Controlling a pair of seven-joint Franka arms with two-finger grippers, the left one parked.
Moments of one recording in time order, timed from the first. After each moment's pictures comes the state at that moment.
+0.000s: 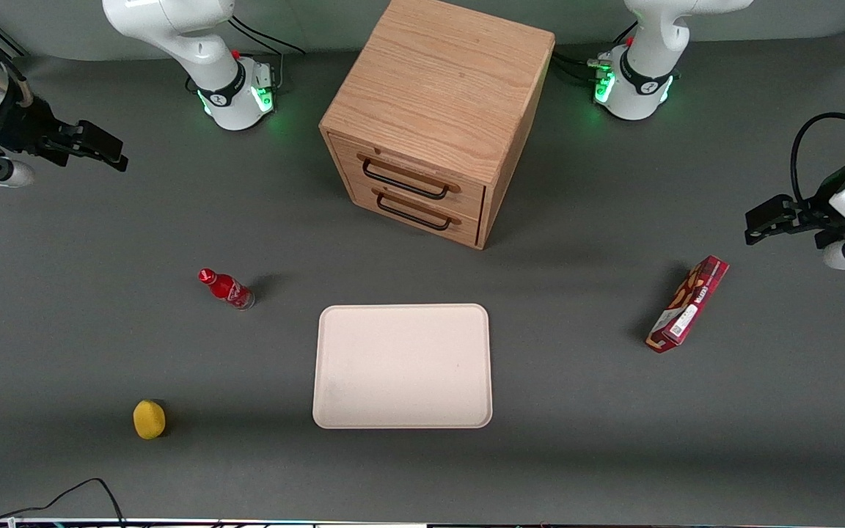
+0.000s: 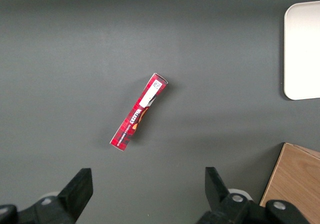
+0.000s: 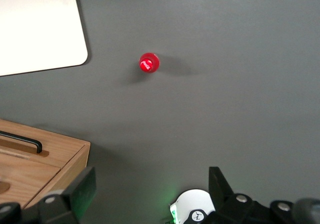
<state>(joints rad) 0.17 -0.13 -0.07 -1.65 0.01 1.41 0.25</state>
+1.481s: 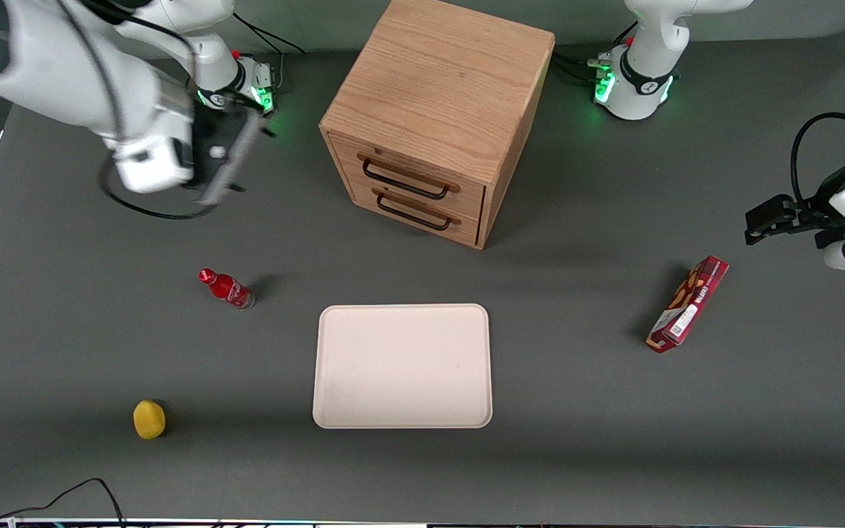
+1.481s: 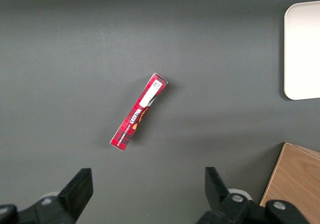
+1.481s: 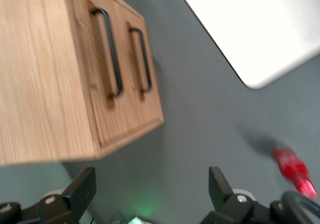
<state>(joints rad) 0.22 0.11 0.23 -1.53 0.30 1.48 -0.53</state>
